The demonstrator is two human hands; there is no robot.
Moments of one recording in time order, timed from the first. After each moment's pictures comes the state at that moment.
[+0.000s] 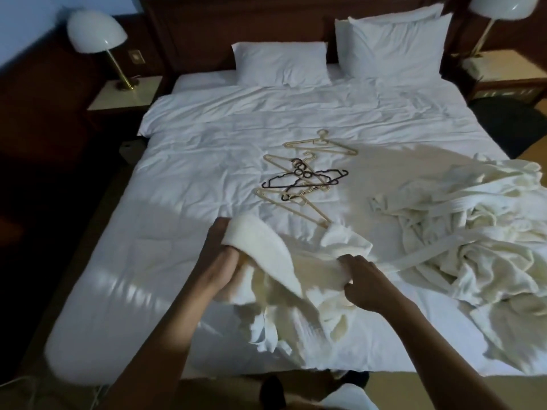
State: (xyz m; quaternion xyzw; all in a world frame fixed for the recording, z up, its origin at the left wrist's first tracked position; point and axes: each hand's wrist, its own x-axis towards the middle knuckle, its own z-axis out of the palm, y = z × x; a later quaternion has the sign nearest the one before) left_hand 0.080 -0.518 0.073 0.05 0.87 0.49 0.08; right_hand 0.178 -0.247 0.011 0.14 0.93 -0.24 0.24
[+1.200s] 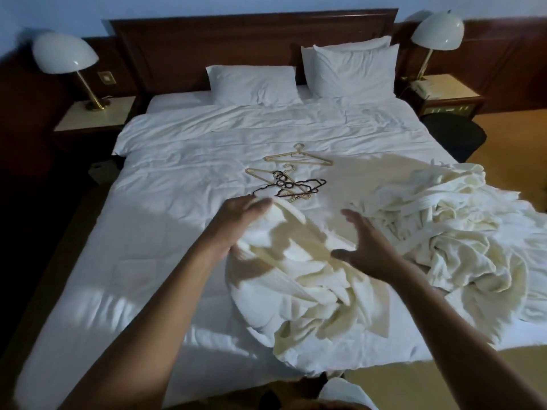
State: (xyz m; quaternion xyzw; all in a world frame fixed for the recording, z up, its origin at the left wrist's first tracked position) left_hand 0.031 -0.513 0.108 0.16 0.75 0.60 0.22; right_hand 0.168 -0.243 0.051 0.18 0.92 -0.34 -0.01
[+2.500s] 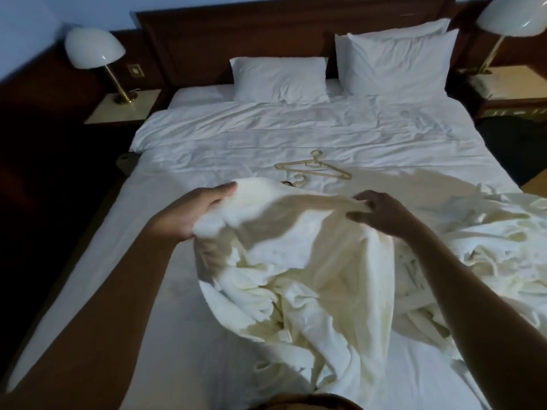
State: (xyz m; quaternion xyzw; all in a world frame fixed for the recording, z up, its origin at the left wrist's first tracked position) left_hand -0.098 -0.423 0.135 -0.04 0.73 0.60 0.32; right_hand -0.020 -0.049 0.059 0.15 0.92 -0.35 0.07
